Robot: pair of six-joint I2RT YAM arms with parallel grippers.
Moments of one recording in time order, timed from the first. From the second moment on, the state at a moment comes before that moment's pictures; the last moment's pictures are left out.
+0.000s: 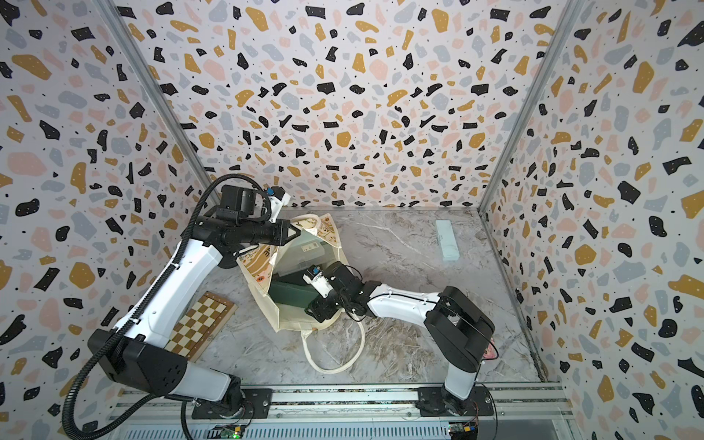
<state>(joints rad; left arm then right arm) -0.27 1.47 1.59 -0.86 0.47 -0.14 0.96 1.73 1.09 -0.09 -0.27 0.10</state>
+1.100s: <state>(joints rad) -0.26 1.48 1.59 -0.85 0.47 -0.14 0.86 2.04 1.53 -0.33 -0.41 -0.12</state>
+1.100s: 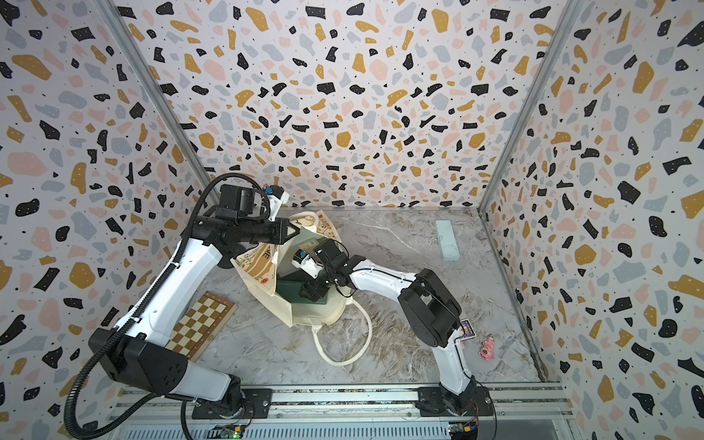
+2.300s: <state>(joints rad) -0.26 1.48 1.59 -0.85 0.50 -0.14 0.85 1.88 1.27 -0.40 -0.48 -0.16</state>
